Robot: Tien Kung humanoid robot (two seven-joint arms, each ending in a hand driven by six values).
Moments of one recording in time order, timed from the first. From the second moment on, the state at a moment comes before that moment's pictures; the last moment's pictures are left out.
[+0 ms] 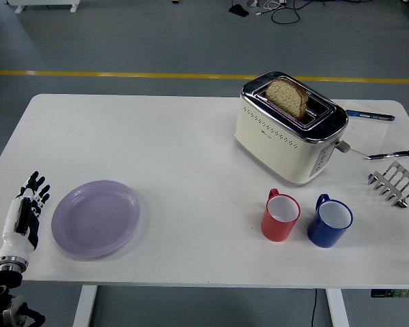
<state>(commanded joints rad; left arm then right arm) 0.01 0.05 -1.58 -1.08 1.16 0.02 -0.32 0.09 -0.17 1.79 1.21 -0.59 0.17 -0.03</state>
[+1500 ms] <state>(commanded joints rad) 0.00 0.08 -1.32 -1.08 1.02 0.01 -0.33 0.10 -0.17 1.79 1.21 -0.59 0.17 -0.03</state>
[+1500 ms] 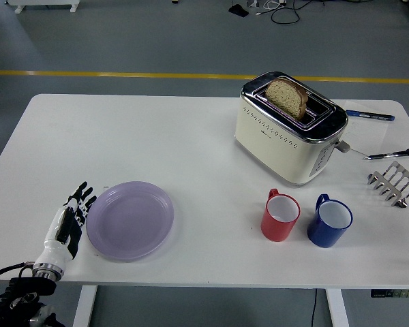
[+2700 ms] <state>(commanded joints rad) -0.10 0.08 -1.07 -1.08 0.90 0.00 -0.34 0.11 -0.16 1.78 1.21 -0.59 0.17 -0.03</state>
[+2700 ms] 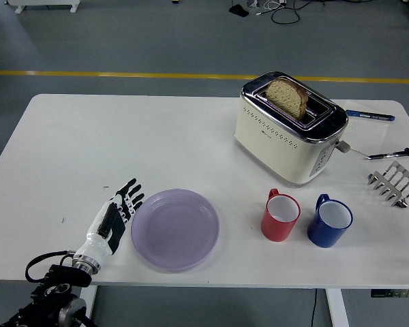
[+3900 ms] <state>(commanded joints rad) -0.13 0.06 -1.04 -1.07 0.88 0.00 -0.34 0.10 -0.16 1.78 1.21 -0.59 0.17 -0.03</state>
